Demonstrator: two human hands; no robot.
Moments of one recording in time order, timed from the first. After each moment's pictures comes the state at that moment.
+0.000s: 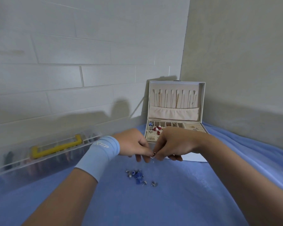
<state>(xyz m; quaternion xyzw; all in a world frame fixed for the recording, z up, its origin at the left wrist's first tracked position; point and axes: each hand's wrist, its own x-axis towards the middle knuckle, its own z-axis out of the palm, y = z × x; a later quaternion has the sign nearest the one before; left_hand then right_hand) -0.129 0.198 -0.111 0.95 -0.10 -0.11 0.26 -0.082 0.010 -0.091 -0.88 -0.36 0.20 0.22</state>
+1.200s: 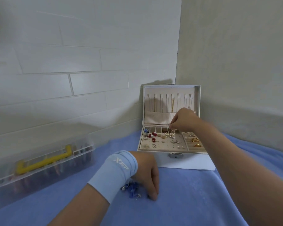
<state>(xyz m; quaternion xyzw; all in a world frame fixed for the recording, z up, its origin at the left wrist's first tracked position) -0.122 0.146 -0.115 0.96 -0.11 -0.25 0.10 0.047 -0.013 -0.094 -0.95 -0.18 -0.06 0.24</state>
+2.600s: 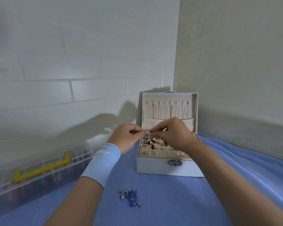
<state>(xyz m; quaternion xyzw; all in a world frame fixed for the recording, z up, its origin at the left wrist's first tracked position) -0.083 0.192 -0.105 0.87 0.00 0.17 0.45 -0.033 0.009 -0.093 -0.84 -0.28 -0.07 0.45</state>
